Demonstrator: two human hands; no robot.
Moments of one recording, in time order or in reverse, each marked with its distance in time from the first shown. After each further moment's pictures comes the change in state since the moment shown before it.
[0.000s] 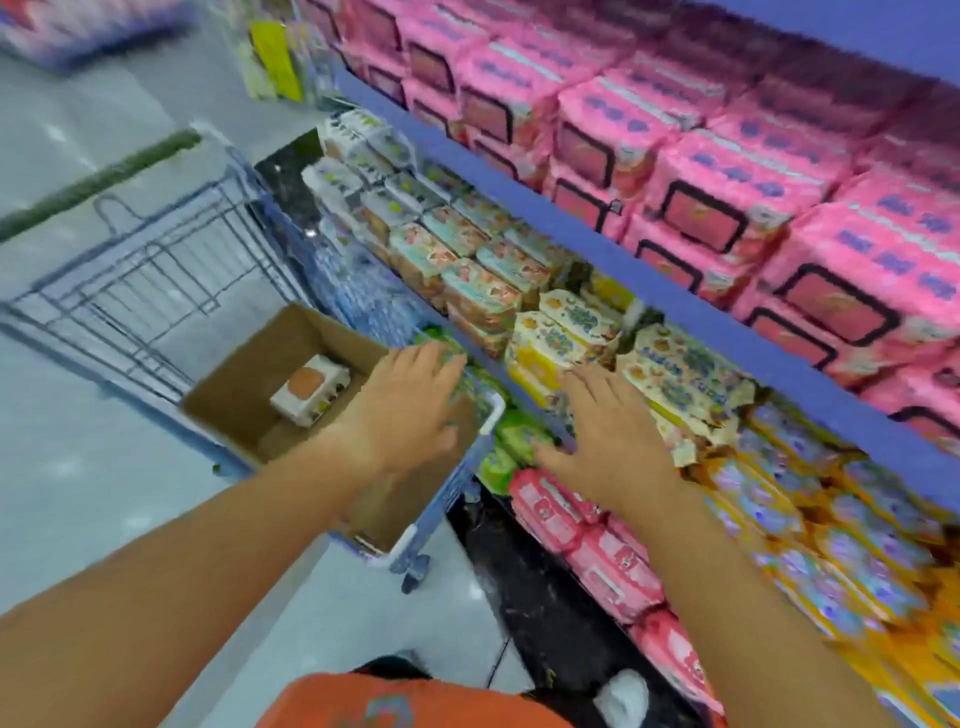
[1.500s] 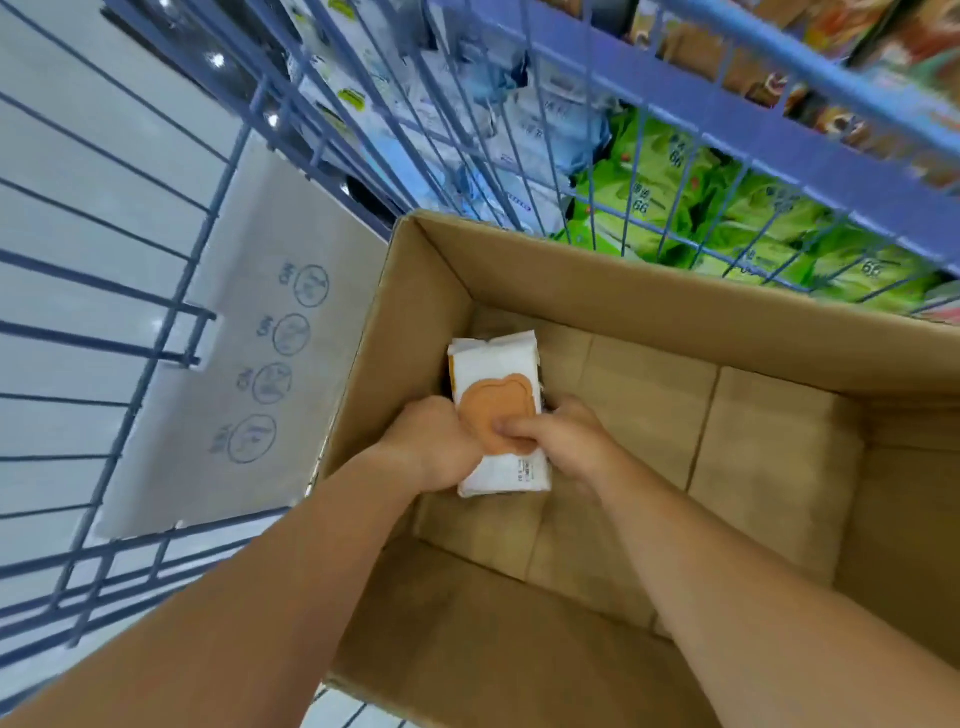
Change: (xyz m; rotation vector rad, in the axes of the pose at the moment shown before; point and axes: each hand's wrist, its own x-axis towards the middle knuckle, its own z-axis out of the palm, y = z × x) left_hand 0.131 -0.471 0.405 -0.548 -0.848 -0.385; right_hand 0.387 -0.311 0.524 1.392 -0.534 1.168
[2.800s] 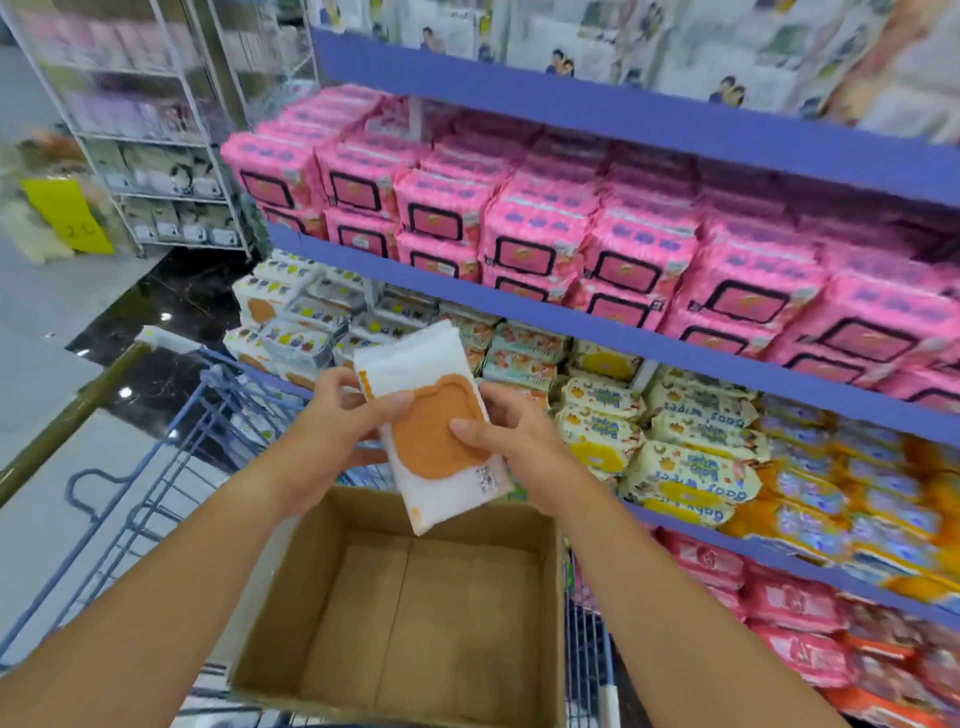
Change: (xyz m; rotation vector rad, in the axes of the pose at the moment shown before) left_hand -0.428 0.195 -0.154 -0.933 0.198 0.773; right_hand -0.491 -0.146 -0.170 0.063 0.078 -0.901
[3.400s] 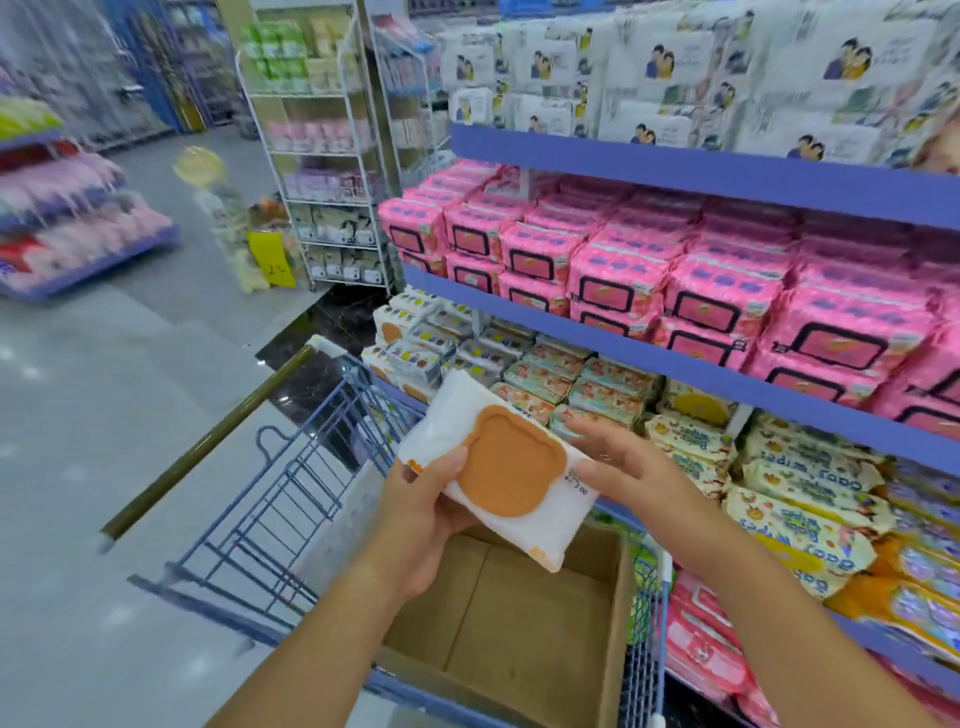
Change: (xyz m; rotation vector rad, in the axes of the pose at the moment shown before) left_hand -0.124 -0.024 0.076 -0.444 0.201 0.157; right_hand -0.109 -0.036 -0.059 -0.193 -0.197 -0.161
